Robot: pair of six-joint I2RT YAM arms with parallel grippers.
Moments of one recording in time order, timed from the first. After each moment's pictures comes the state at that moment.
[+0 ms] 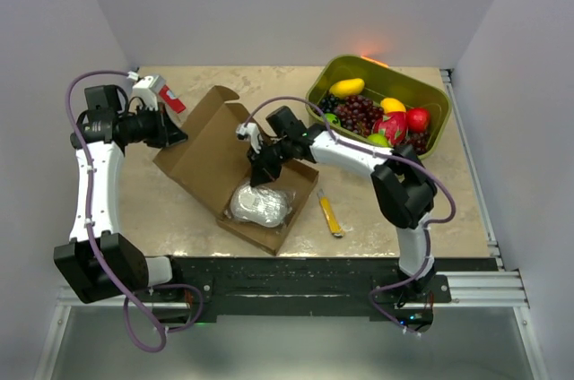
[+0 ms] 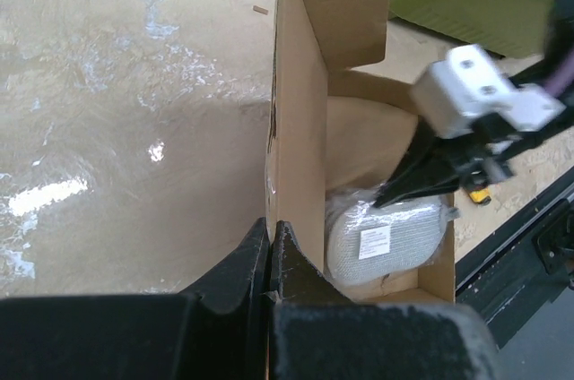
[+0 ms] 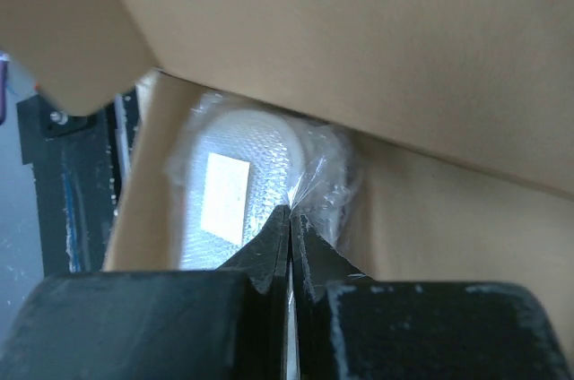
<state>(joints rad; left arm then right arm) 0.26 1.30 1.28 -0.83 0.78 0.17 0.77 2.02 1.51 -0.39 -0.72 -0.16</state>
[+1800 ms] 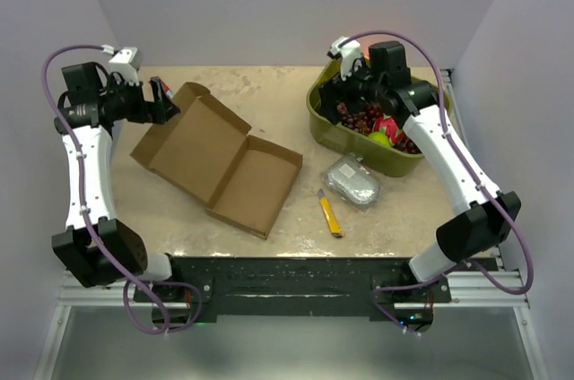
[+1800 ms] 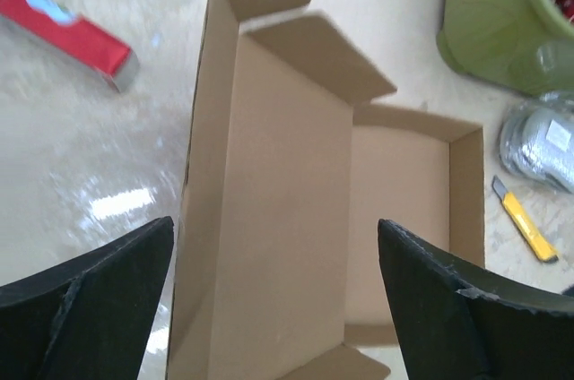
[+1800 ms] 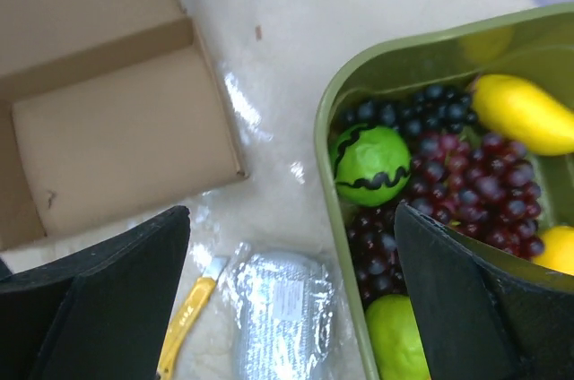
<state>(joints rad) 0.32 1.40 1.45 -0.80 0.68 0.18 0.37 1.57 1.68 -0.74 -0.35 -0.27</state>
